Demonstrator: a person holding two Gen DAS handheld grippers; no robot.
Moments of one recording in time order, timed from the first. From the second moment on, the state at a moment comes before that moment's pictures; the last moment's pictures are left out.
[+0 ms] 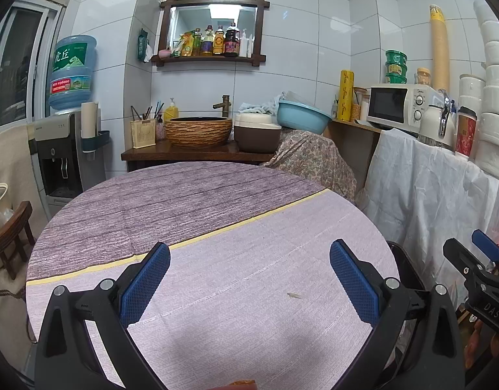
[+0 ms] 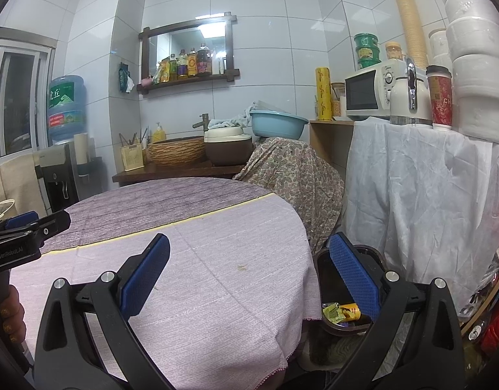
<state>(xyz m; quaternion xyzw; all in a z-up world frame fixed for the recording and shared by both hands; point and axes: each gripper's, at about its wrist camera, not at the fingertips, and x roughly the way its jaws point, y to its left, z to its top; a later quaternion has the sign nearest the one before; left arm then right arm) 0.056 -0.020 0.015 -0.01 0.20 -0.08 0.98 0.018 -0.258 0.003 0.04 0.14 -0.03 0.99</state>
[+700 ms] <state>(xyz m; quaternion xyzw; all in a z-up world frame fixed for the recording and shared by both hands) 0.056 -0.022 0.012 0.00 0.20 -0.08 0.98 0.018 -0.258 0.003 0.04 0.14 -0.03 0.99</state>
